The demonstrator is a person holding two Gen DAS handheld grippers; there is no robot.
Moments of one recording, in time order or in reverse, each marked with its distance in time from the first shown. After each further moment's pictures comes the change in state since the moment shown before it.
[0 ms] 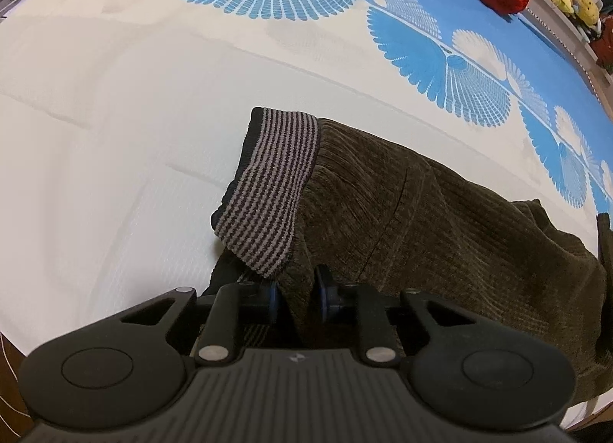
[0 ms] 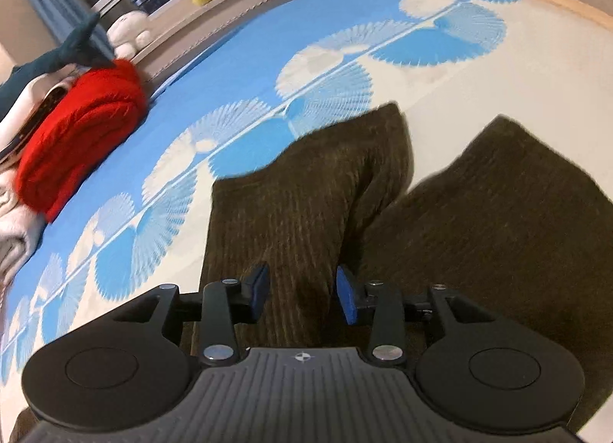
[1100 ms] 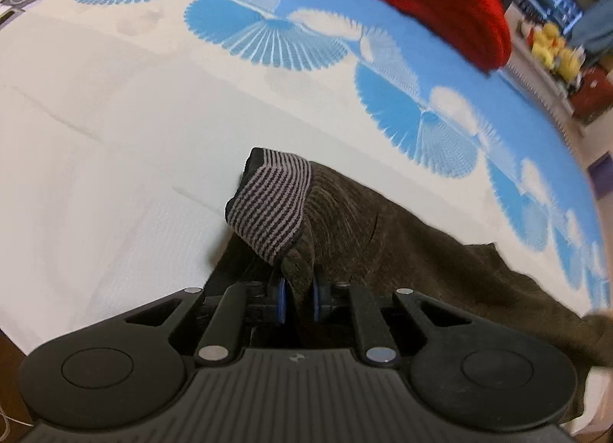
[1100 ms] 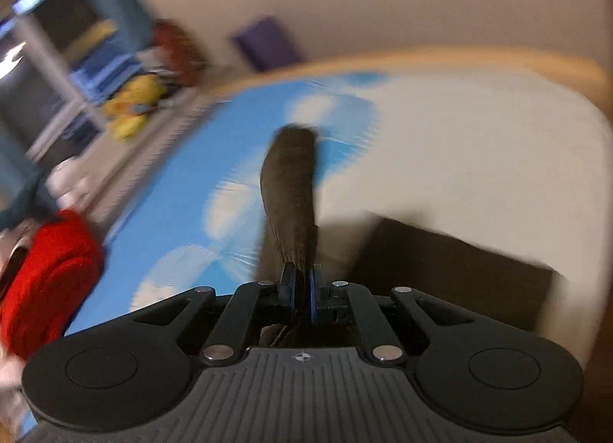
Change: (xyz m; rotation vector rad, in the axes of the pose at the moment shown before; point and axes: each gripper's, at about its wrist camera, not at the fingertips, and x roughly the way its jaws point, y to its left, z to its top) left arm -0.043 0.013 -0.011 -0.100 -0.140 -0.102; right arm -0.121 -0.067 0.005 0.359 -0.266 -0.156
